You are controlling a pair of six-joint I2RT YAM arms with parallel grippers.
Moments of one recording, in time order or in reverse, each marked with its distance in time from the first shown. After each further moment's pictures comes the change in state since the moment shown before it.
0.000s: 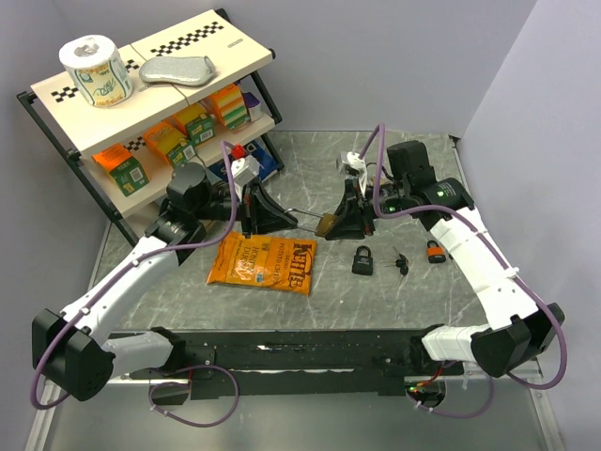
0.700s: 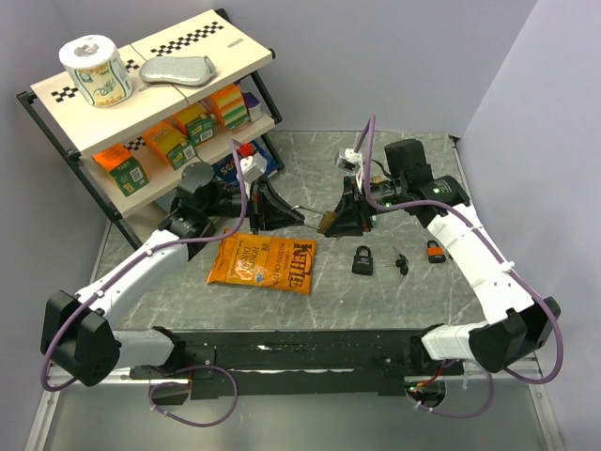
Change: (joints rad) left arm -0.024 0.096 -0.025 0.158 -0.004 -0.054; right arm -0.002 0.029 -0.001 0.036 0.049 0.123
